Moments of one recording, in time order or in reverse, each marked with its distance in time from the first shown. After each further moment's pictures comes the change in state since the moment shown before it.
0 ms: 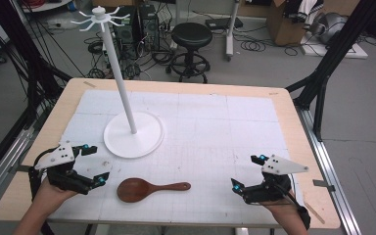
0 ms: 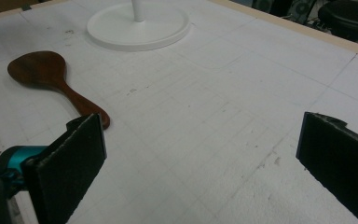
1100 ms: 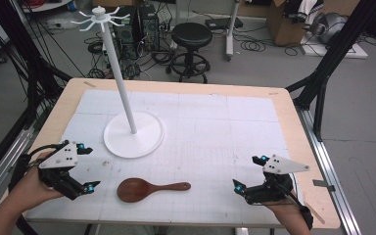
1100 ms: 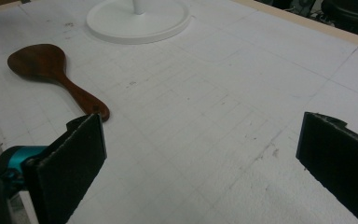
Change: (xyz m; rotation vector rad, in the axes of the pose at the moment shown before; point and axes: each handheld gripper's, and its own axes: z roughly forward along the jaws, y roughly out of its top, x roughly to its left) left arm -0.004 0.033 -0.015 0.336 -0.049 0.285; right arm -0.003 -0.001 -0.003 0.028 0.005 0.002
